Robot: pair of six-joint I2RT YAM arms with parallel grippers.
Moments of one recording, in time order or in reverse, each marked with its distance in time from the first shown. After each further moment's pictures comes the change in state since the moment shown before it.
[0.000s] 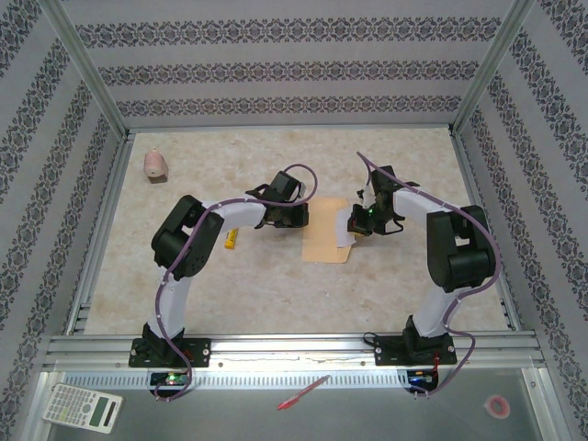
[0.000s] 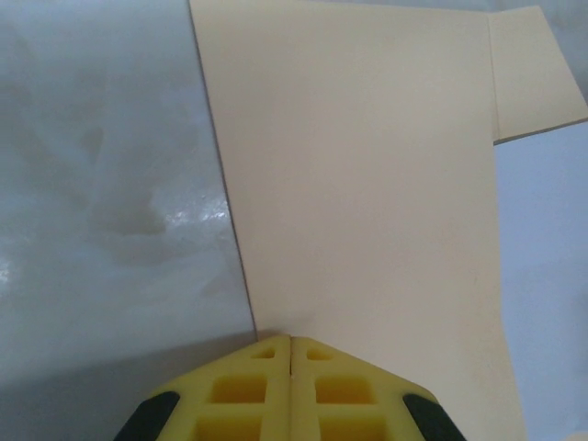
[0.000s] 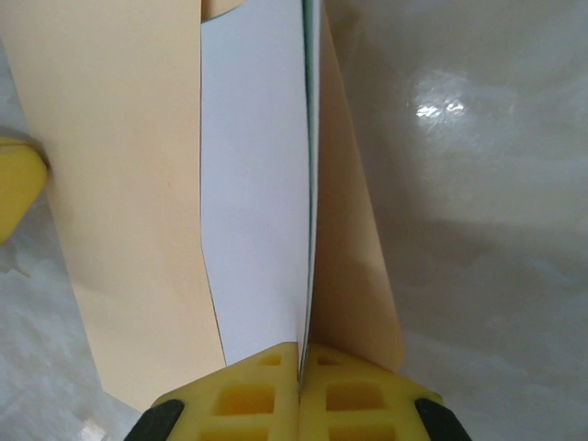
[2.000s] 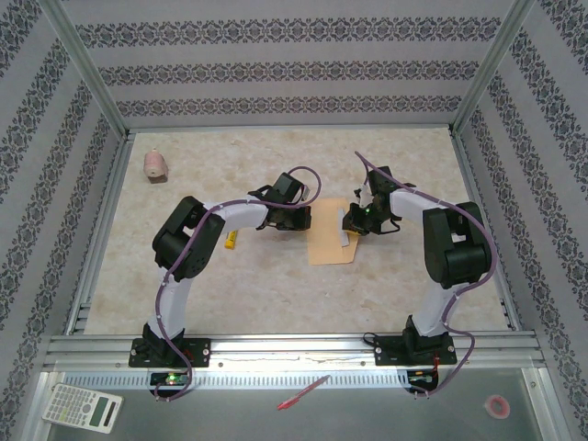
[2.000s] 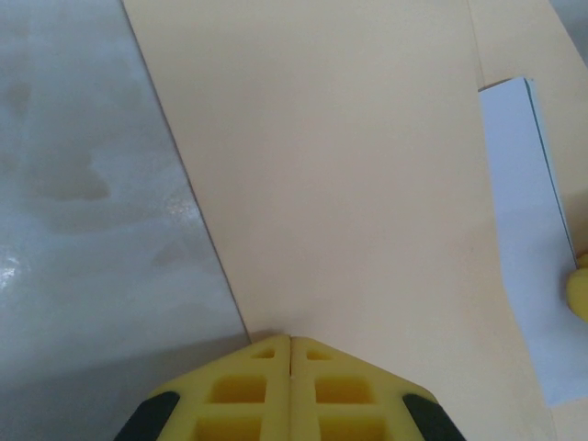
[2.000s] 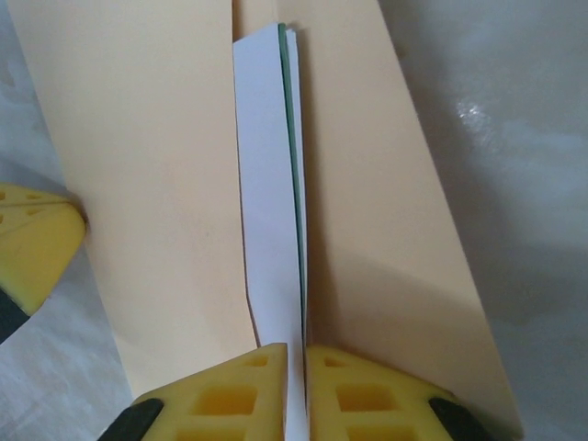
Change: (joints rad) left arm -0.019 -0.001 0.017 -0.044 0.016 0.040; right arm 0.012 0.032 -0.003 0.070 -0.032 0.034
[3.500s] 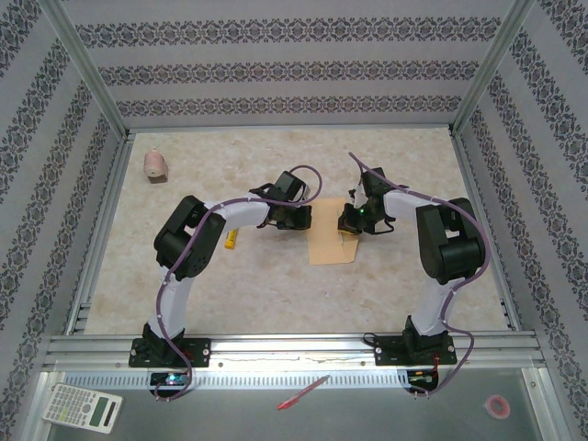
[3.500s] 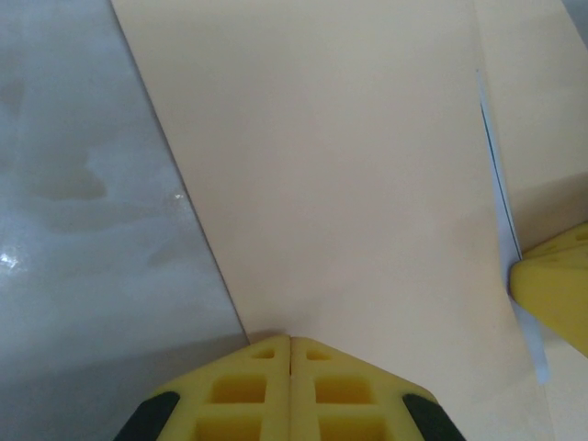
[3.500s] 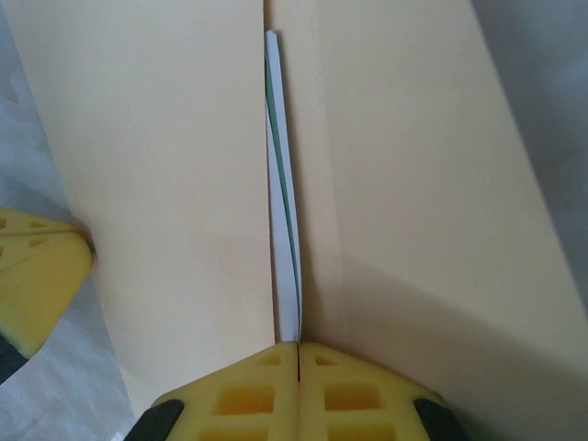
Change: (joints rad) left arm 0.000 0.013 0.039 -0.053 0.004 0.003; right arm 0.034 0.043 0.000 0.077 -0.008 0.040
